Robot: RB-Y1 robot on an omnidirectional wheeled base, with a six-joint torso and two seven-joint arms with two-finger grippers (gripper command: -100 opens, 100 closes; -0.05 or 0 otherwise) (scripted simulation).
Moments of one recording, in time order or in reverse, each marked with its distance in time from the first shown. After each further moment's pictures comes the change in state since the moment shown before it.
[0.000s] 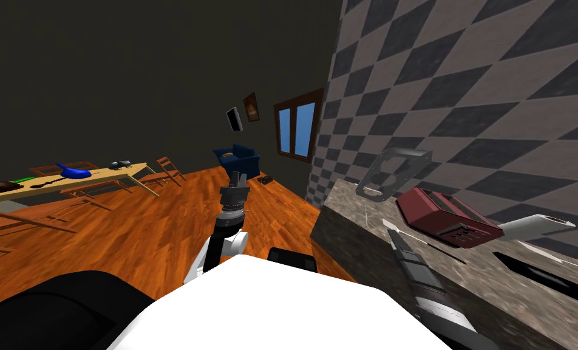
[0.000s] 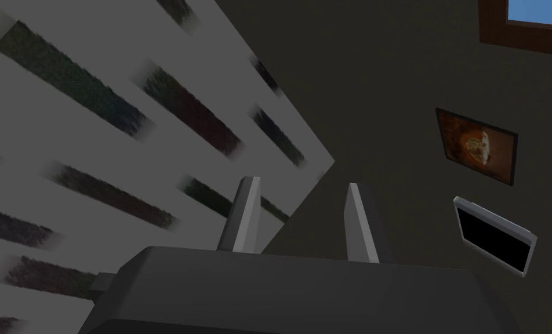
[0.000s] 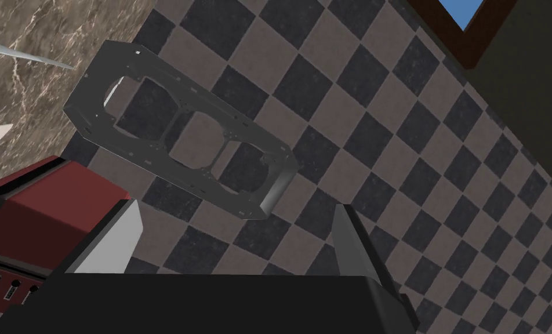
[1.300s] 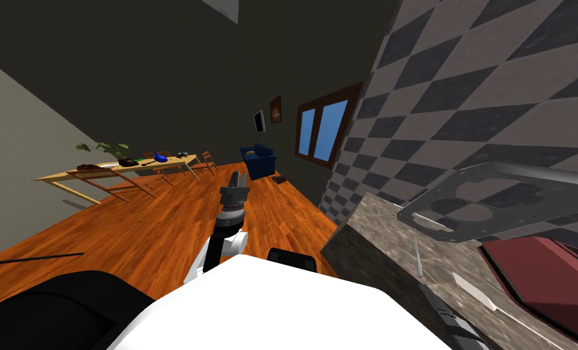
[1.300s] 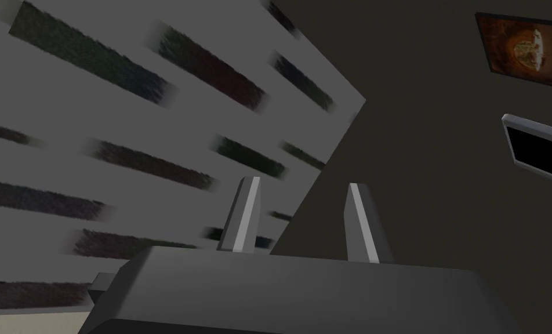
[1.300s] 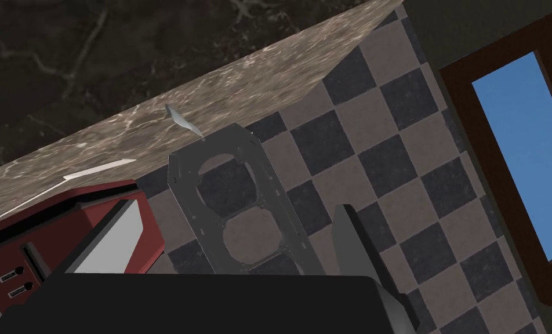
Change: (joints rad) left arm 0.000 0.000 0.000 0.000 0.000 0.000 0.000; right arm 0.246 -0.030 -0.114 0.092 -0.013 0.248 0.201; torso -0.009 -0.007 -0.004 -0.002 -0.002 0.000
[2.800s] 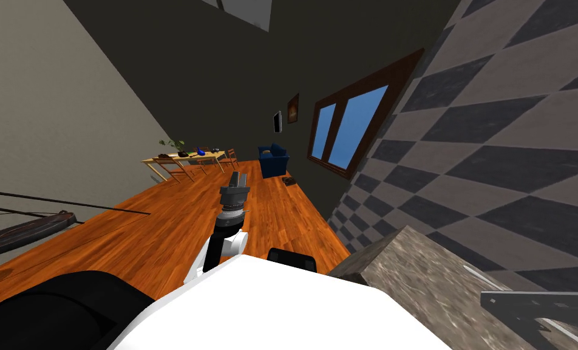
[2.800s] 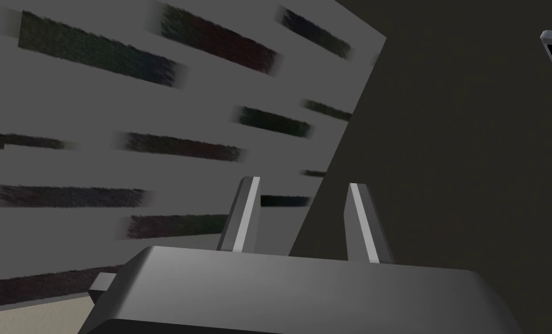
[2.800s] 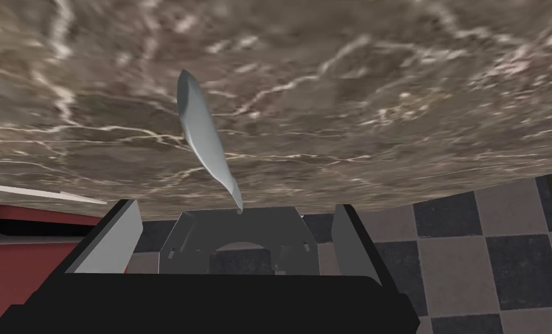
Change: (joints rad) left arm 0.000 0.000 0.000 0.000 0.000 0.000 0.000; right arm 0.063 -0.030 -0.084 0.135 -0.011 0.356 0.107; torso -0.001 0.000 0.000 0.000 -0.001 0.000
